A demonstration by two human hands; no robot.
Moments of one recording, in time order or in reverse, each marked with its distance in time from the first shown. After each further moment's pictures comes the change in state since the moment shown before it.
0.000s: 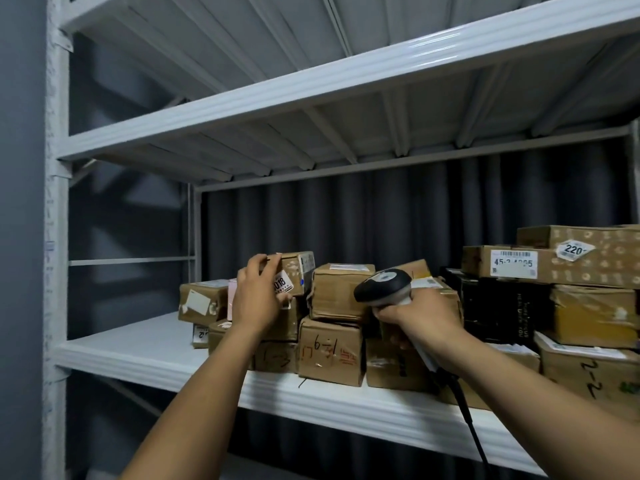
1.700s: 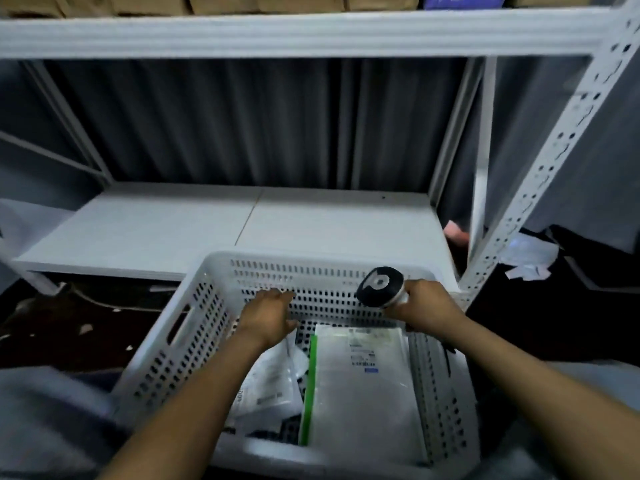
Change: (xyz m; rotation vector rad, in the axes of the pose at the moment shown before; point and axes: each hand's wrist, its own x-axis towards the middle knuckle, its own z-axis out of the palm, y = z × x) left_hand -0.581 0.112 0.085 0.138 -1.217 0.190; right_hand -0.407 0.339 -0.105 -0.539 -0.449 0.493
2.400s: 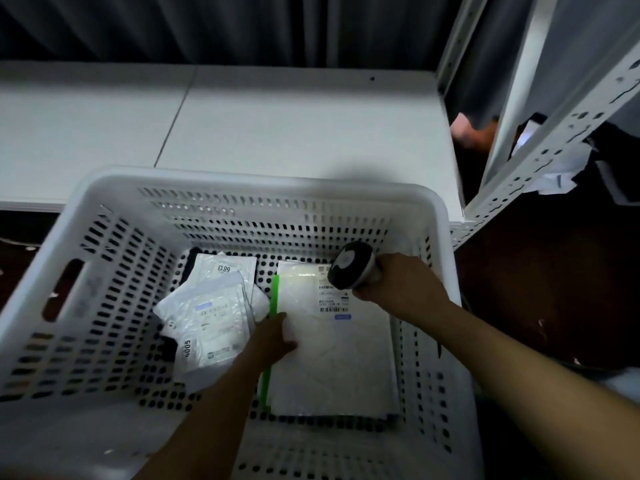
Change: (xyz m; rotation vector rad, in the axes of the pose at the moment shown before) left_hand 0.068 0.053 0.226 -0.470 -0.460 -0.257; right_hand 0.090 0.083 0.068 0.018 -0.203 0.071
